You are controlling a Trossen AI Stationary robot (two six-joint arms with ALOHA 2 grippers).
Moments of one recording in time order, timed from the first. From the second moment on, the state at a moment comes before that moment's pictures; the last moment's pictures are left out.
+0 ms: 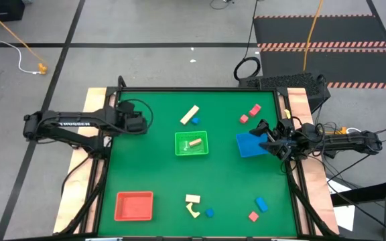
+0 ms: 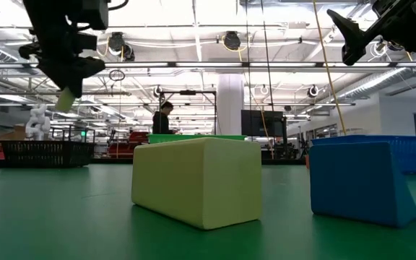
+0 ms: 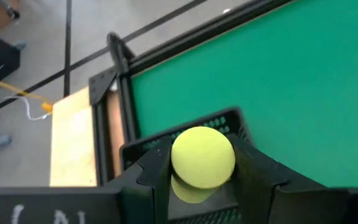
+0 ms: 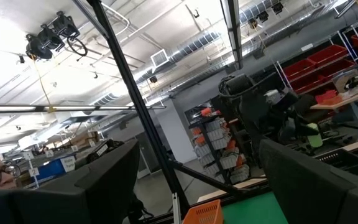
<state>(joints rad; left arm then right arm) 0.13 1.13 0.89 -1.27 -0.77 -1.03 -0.04 0.36 0.02 0.79 -0.18 0.56</state>
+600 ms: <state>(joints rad) 0.12 1.13 0.69 -1.21 -0.77 -1.26 -0.04 0.36 0.02 0.79 -0.18 0.56</state>
